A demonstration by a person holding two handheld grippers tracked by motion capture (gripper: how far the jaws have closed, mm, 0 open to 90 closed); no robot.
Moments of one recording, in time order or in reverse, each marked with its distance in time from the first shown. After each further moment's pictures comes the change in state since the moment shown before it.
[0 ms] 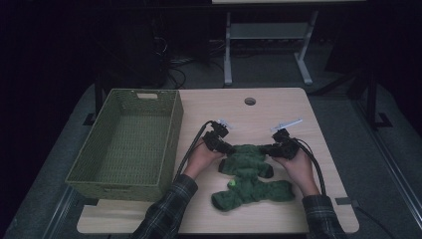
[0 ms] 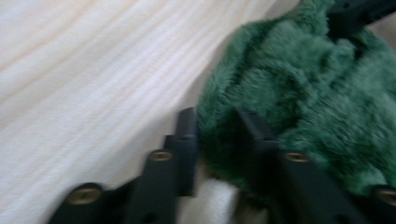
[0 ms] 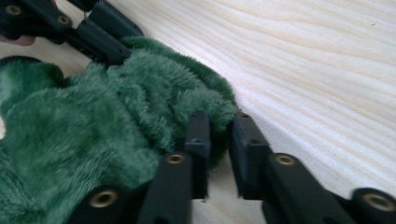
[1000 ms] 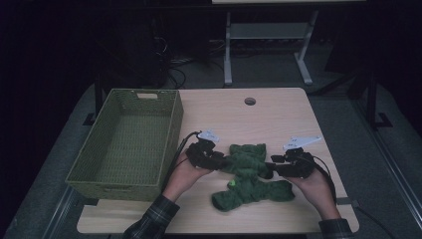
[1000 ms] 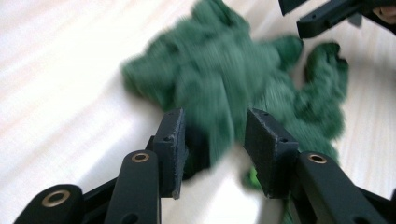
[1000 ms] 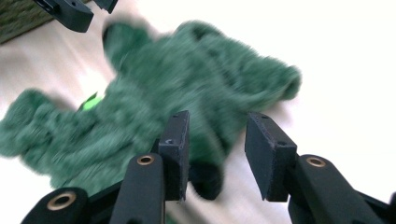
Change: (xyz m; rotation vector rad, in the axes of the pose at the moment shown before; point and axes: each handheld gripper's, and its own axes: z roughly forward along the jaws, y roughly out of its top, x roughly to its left) left arm -0.050 -0.039 -0.078 -0.161 -0.015 0.078; right arm 0.039 -0.039 -0.060 -0.105 0.023 -0.143
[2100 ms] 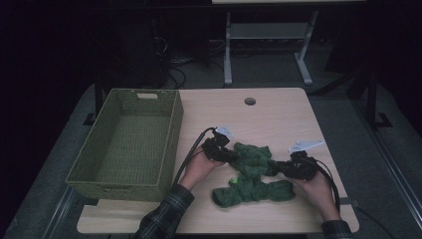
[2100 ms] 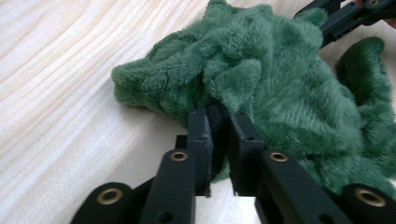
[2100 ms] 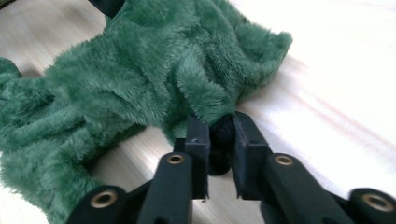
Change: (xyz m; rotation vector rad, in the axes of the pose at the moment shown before) left arm 0.015 0.012 0.054 0.052 -0.058 0.026; right arm -0.024 -0.030 0.015 0.034 0.006 0.084
